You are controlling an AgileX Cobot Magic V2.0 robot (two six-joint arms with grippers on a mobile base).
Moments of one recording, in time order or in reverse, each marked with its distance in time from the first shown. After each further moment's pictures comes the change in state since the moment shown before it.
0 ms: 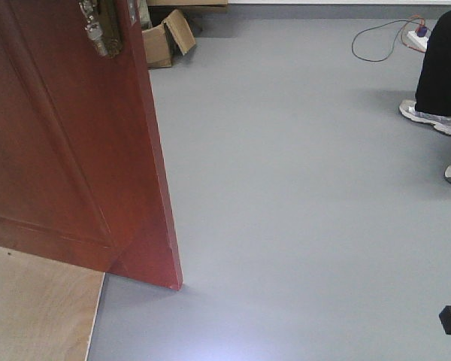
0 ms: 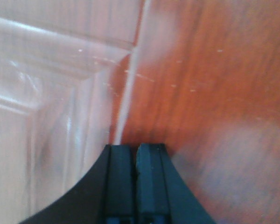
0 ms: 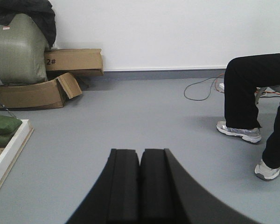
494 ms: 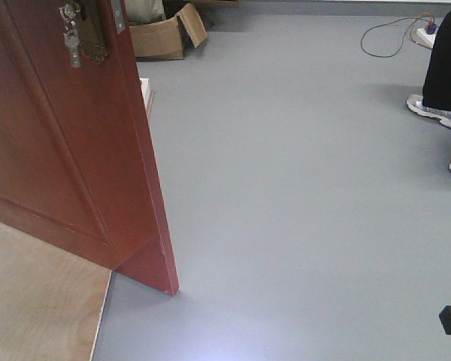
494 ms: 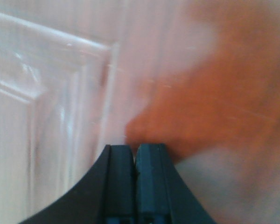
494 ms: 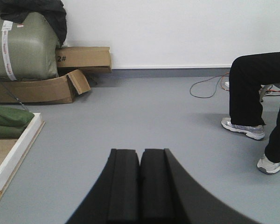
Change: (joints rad) left arm 0.000 -0.001 0.000 0.000 -0.001 0.000; right arm 0.000 0.000 0.000 0.000 0.000 0.000
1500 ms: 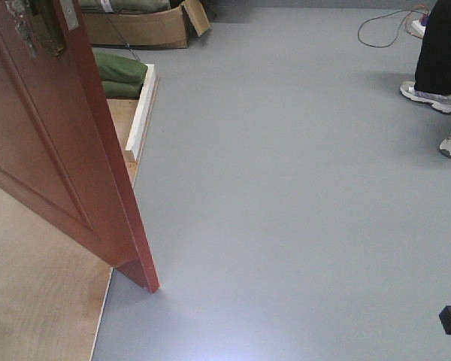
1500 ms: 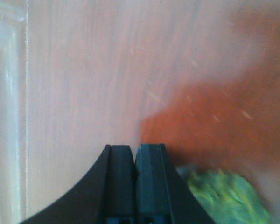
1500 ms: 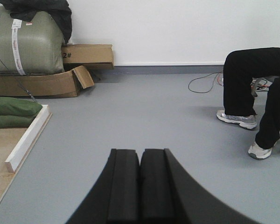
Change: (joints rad) left arm 0.000 0.000 0.000 0.000 -0.001 0.000; right arm 0.000 0.000 0.000 0.000 0.000 0.000
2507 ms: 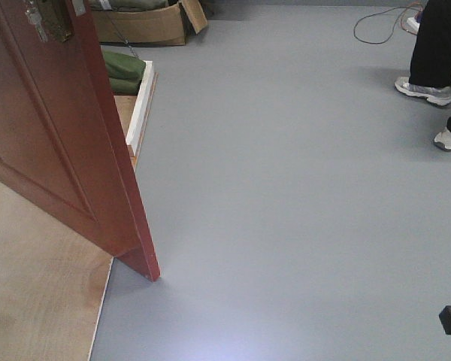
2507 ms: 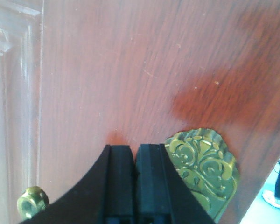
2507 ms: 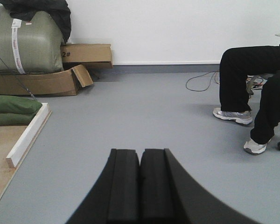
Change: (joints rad) left arm 0.000 0.001 0.000 -0.003 0.002 0.000; right arm 0.000 0.000 0.000 0.000 0.000 0.000
